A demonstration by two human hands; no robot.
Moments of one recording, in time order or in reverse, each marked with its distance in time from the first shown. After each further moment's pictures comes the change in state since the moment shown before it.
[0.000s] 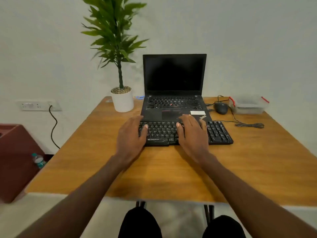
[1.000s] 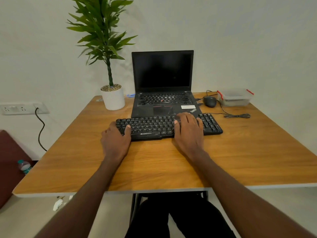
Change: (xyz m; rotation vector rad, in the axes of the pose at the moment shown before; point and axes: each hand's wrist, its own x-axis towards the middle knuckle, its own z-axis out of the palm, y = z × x) left_hand -0.016 -0.026 0.006 -0.014 0.019 -0.428; right_hand -0.019 0.009 0.008 -0.060 0.134 0.081
